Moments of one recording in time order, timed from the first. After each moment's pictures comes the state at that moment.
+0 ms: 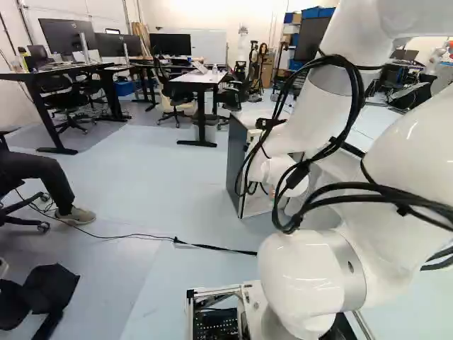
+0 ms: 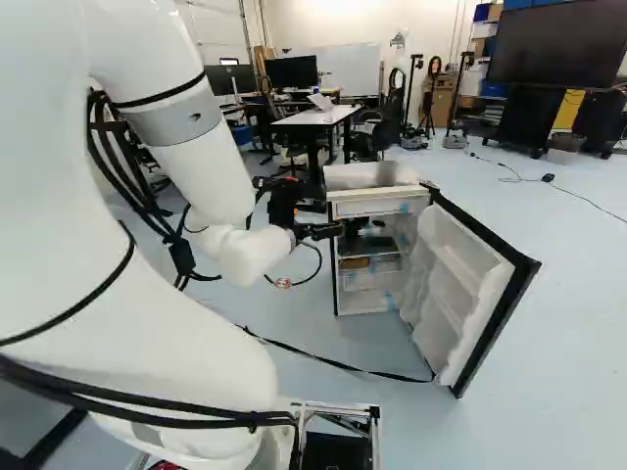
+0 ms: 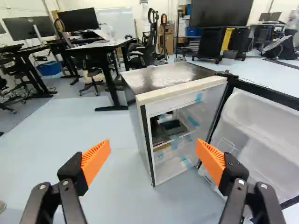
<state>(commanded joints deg) -3.0 7.9 -10.0 8.7 55.4 0.0</state>
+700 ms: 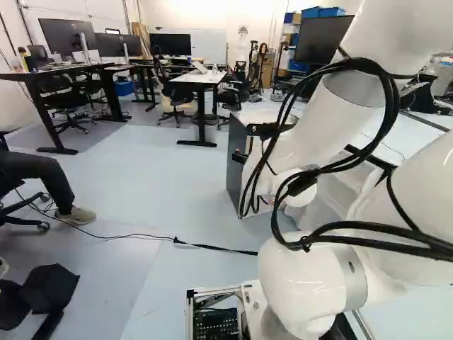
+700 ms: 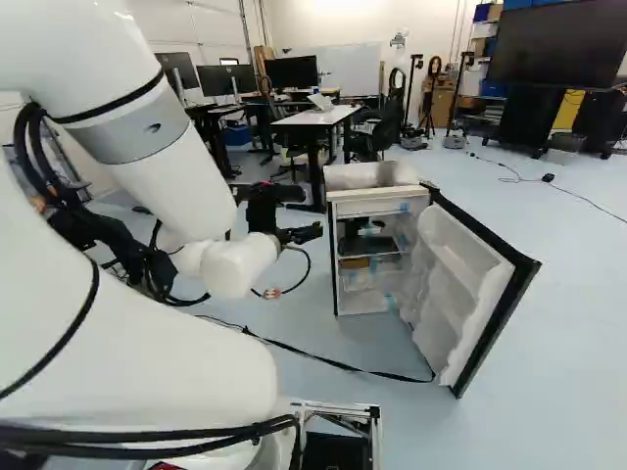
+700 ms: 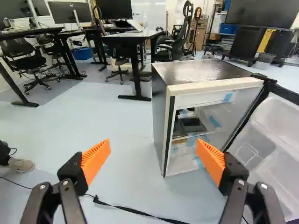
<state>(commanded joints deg) -0.3 15.2 -5.5 0.9 50.5 0.0</state>
